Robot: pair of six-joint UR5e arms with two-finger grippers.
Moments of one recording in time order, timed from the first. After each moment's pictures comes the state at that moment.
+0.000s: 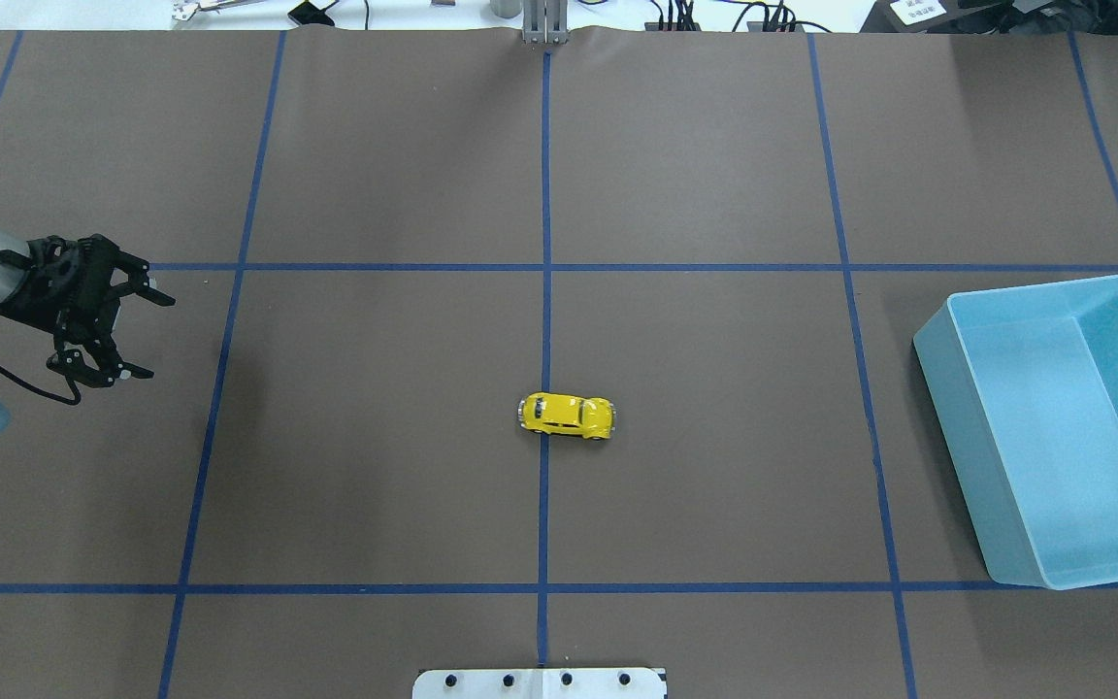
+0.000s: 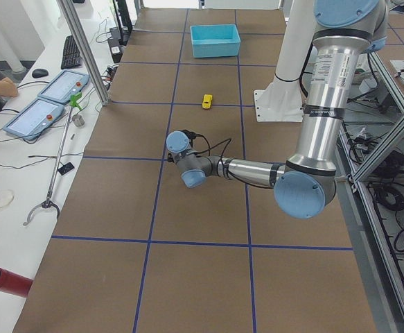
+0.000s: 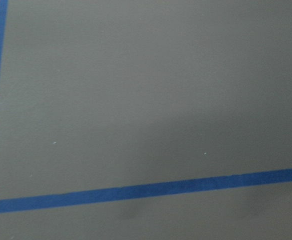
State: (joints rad) left arm -0.96 -1.72 -1.44 -2.49 -2.41 0.57; right arm 1.62 -1.66 1.58 -1.53 2.28 0.10
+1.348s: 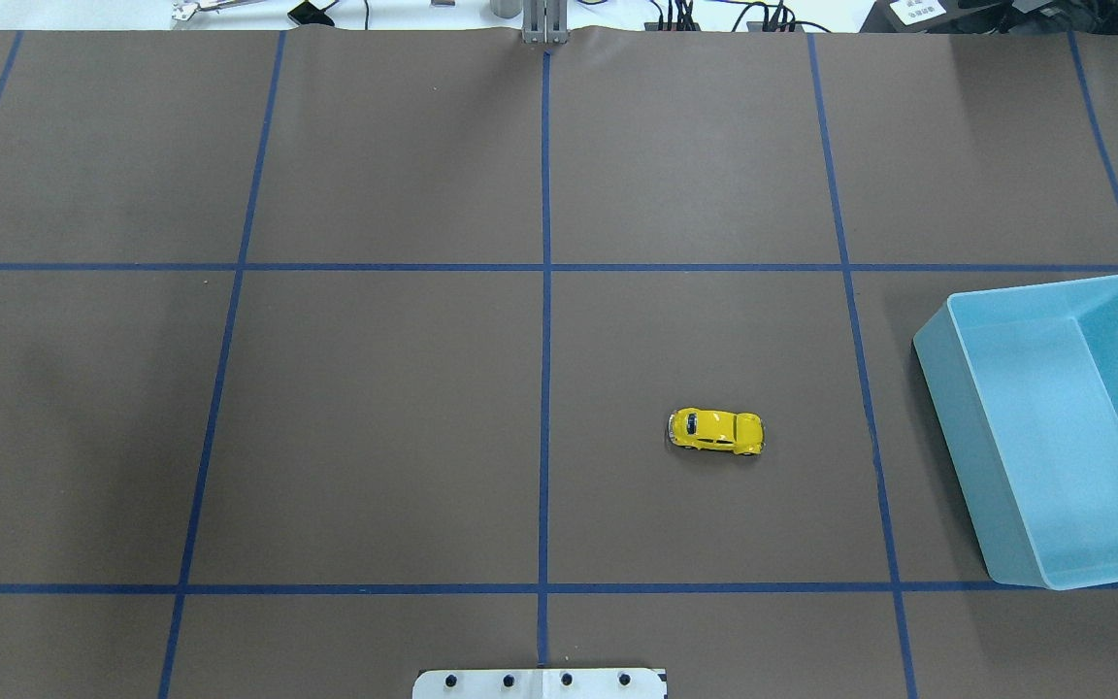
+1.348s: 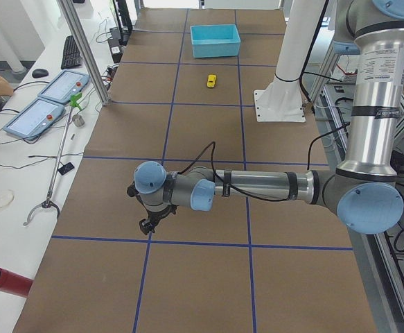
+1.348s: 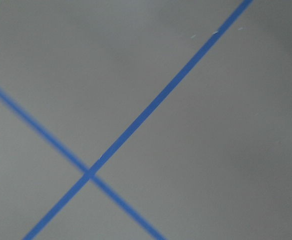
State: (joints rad) left arm -1.55 -1.60 -1.53 -1.68 -2.40 0.57; right arm 1.62 -1.67 1.61 -1.53 2.30 0.10
